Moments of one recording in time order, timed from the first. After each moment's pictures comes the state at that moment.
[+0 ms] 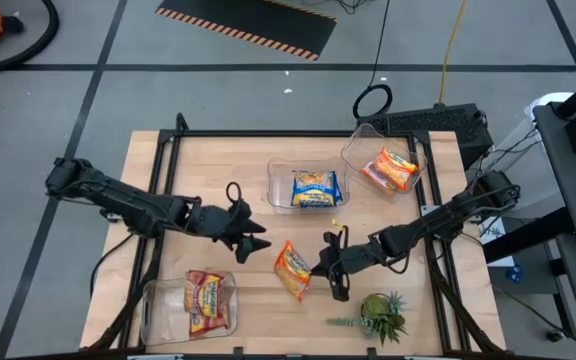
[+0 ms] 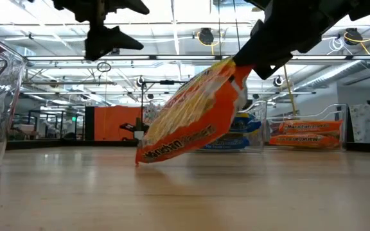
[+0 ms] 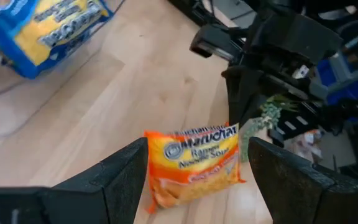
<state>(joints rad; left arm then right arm) -0.24 1.24 0.79 -0.05 -0.14 -0.75 0.41 1.54 0.78 0.17 0.11 0.34</state>
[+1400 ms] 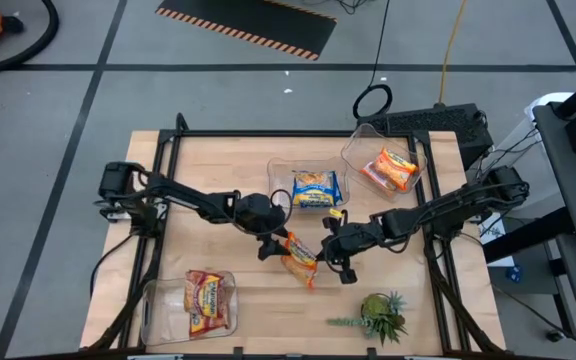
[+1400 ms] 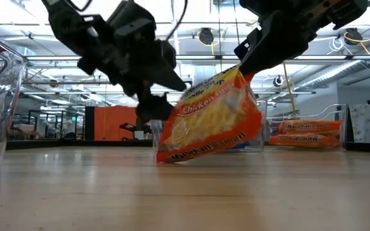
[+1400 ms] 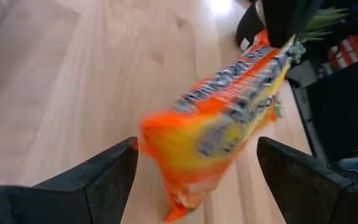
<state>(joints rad) 0.00 1.73 0.79 0.36 0.39 -0.43 0.26 1.44 0.78 -0.01 -0.05 0.06</state>
